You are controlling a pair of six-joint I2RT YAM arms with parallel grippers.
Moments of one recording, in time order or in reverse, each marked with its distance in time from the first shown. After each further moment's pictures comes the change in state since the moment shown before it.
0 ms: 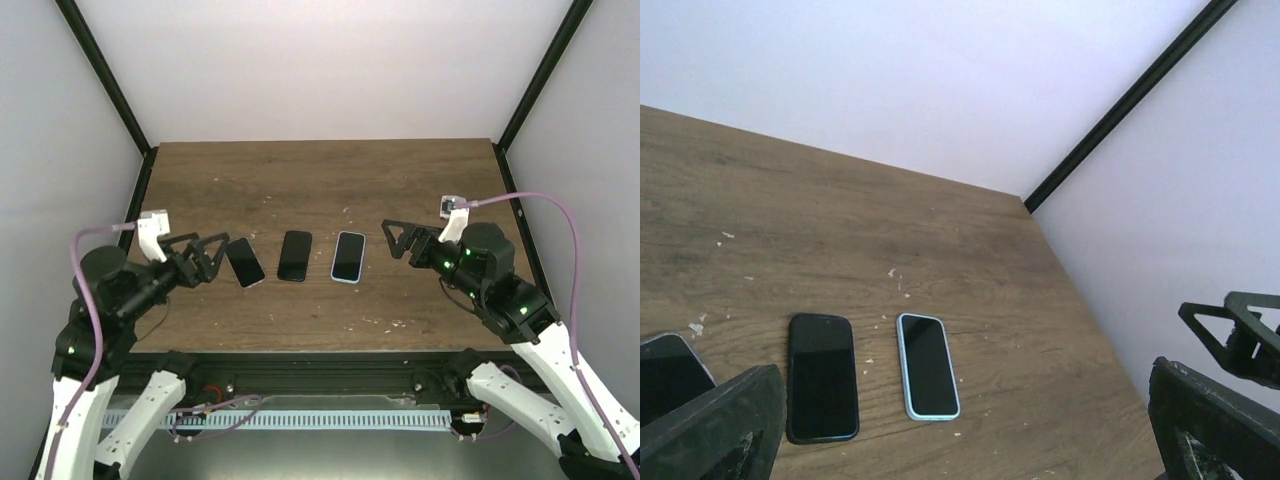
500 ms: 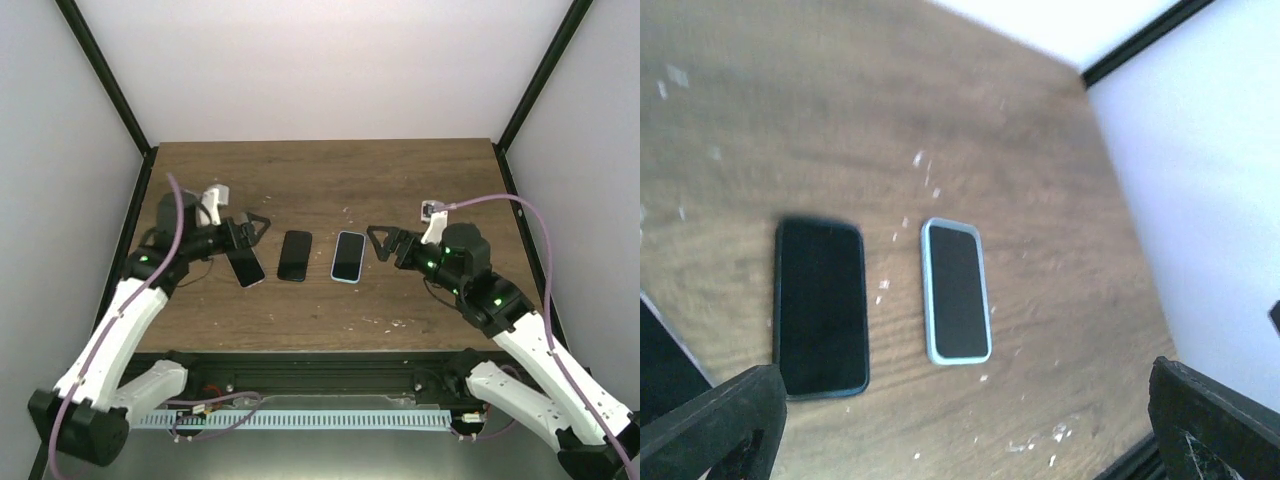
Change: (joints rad) left arm 0.000 0.440 -0.180 0.244 0.158 -0.031; right arm 0.000 0.048 -0.168 0.168 -0.102 0.054
